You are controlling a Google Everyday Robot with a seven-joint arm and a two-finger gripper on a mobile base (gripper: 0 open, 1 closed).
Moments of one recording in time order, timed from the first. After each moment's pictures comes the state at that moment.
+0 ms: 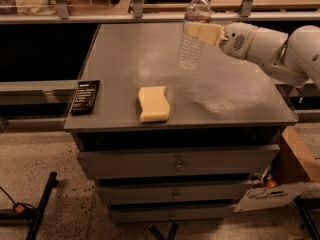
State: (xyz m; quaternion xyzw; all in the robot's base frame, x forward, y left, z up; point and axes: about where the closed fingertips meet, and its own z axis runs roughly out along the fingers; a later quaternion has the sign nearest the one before) arm 0.696 -0.113 0.967 -0.22 0.67 0.44 0.56
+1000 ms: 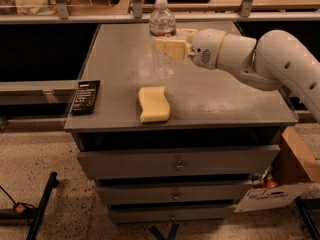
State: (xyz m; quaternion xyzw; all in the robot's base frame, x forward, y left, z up) arm 0.654 -0.028 0.962 -0.34 0.63 0.37 0.60
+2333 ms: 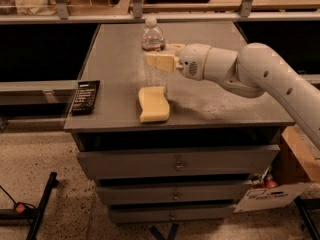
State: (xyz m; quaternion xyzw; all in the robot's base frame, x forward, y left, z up) arm 0.664 -0.004 0.910 -0.34 0.65 0.39 0.56
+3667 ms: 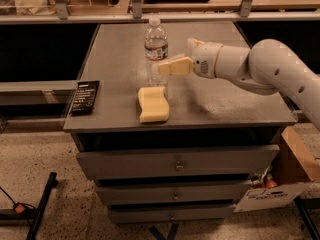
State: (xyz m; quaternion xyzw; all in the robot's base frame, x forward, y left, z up) arm 0.680 -0.043 0.903 -0.34 0.68 0.32 0.57
